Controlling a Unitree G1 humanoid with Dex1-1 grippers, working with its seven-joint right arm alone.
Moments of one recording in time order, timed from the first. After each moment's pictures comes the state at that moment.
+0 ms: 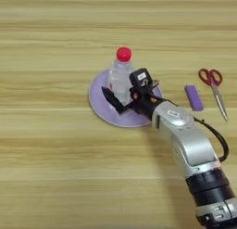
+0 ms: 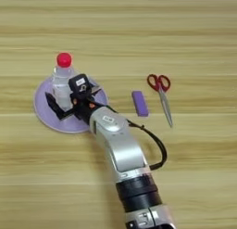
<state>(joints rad) -0.21 -0.11 0.16 -0.03 0.08 0.36 0.38</state>
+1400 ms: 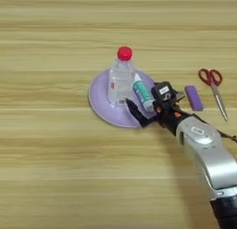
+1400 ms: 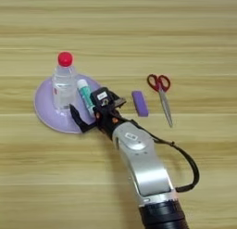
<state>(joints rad) -0.06 -0.23 0.11 -0.16 0.00 0.38 0.36</state>
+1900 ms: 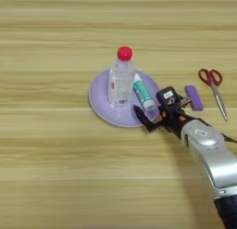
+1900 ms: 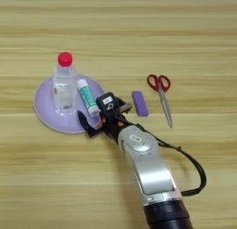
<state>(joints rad) -0.07 -0.25 0.09 -0.08 -0.01 0.38 0.36</state>
